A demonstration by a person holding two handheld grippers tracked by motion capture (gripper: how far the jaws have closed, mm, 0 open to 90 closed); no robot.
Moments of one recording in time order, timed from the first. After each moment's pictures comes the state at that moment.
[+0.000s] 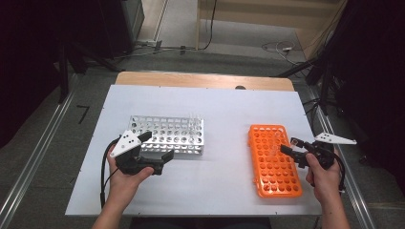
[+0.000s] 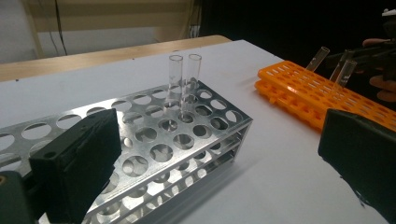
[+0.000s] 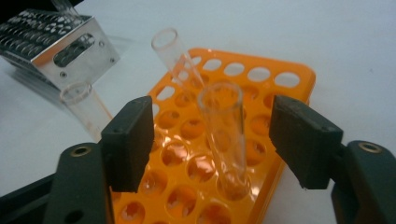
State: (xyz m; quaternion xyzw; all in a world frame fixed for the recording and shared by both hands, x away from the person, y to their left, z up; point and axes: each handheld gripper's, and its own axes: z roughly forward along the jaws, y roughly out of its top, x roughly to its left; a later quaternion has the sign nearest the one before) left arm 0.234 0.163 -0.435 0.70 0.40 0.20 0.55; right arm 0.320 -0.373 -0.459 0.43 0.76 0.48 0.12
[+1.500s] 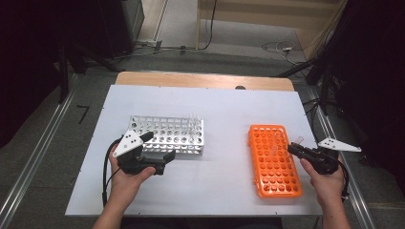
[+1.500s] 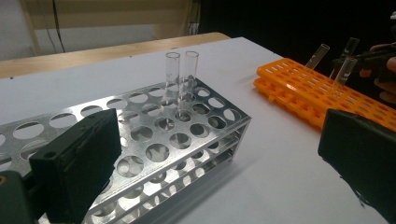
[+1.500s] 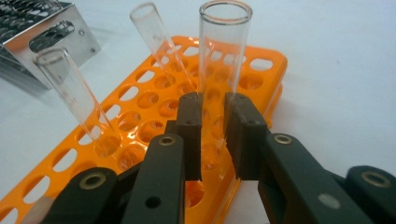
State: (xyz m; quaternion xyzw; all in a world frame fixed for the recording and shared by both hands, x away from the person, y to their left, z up) left arm 0.236 0.160 -0.434 0.70 0.40 0.20 0.55; right arm 0.308 -0.383 -0.462 0.43 0.75 0.47 0.16
